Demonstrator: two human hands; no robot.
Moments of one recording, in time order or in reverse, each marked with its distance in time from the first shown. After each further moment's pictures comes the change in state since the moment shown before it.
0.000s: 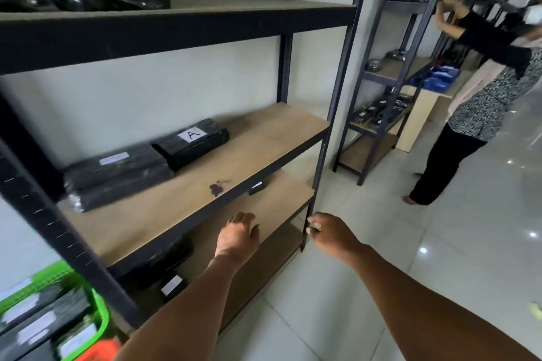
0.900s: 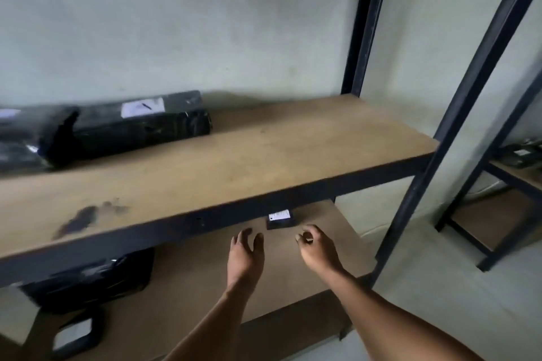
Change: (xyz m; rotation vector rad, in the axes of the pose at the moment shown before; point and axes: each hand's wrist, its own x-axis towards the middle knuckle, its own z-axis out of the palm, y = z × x) left_hand 0.258 -0.059 0.264 -0.469 0.387 -0.713; right_hand 0.433 0.136 0.158 0.234 -0.182 -0.159
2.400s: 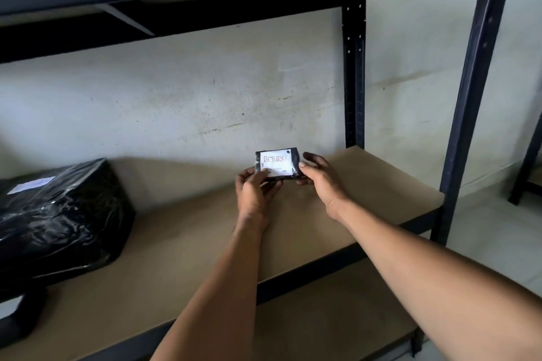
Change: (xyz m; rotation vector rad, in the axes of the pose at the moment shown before) left_hand 0.131 -0.113 0.110 -1.078 -0.015 0.062; right_hand 0.142 0.106 0.127 0.798 0.023 -0.350
